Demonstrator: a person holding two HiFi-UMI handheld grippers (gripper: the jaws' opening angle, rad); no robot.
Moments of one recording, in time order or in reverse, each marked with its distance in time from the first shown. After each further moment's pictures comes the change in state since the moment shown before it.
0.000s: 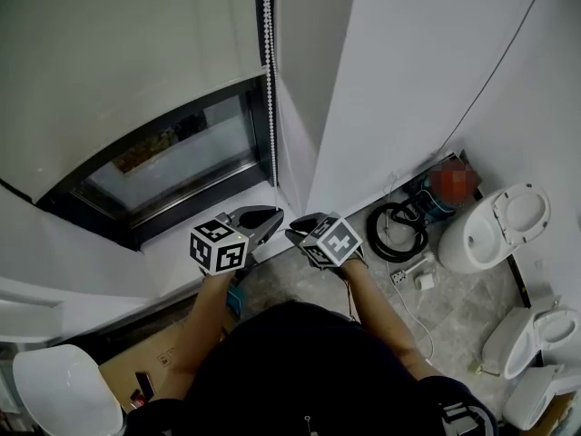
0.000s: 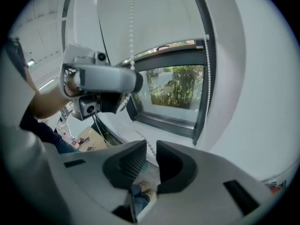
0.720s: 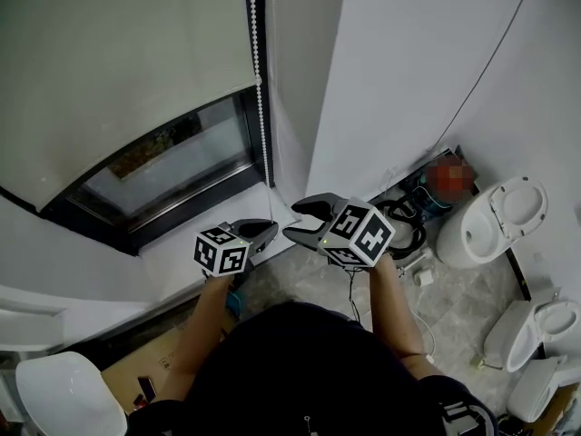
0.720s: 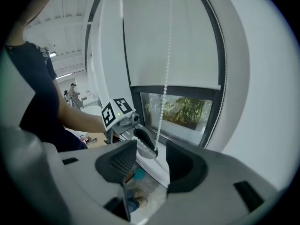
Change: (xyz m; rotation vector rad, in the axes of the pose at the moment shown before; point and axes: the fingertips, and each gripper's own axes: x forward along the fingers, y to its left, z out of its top) left arm 0.006 0.014 -0.060 -0.070 0.129 0.012; right arm -0.086 0.034 0.070 -0.192 -0.117 0.073
